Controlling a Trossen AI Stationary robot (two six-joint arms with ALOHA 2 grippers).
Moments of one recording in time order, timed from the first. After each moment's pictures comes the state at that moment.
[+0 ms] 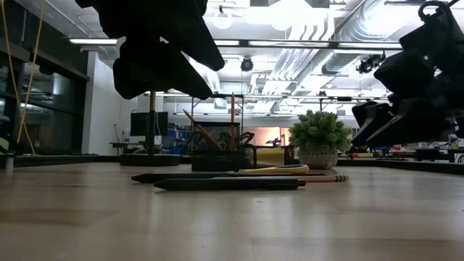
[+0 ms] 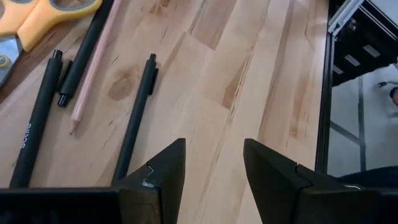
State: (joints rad) left arm -0.39 1.76 1.07 -0.10 -0.30 -0.90; right arm 0.14 1.20 0.05 0.69 0.00 -0.06
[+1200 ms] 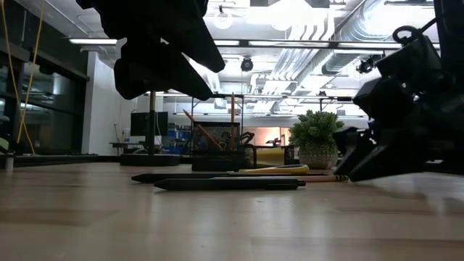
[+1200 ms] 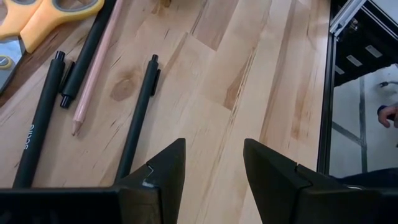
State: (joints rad) left arm -0.39 1.76 1.07 -0.11 -0.30 -0.90; right arm 0.14 1.78 0.15 1.14 -0.08 -0.03
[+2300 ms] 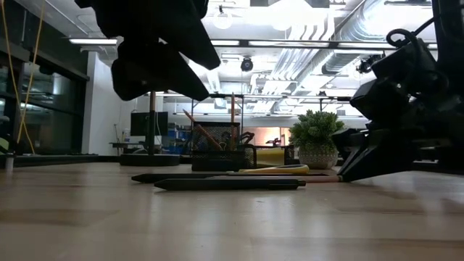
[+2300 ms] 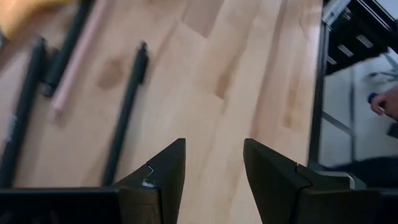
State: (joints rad) left arm -0.39 1.76 1.07 -0.11 -0.24 -0.90; right arm 0.11 1.77 0.15 1.10 -0.12 -0.01
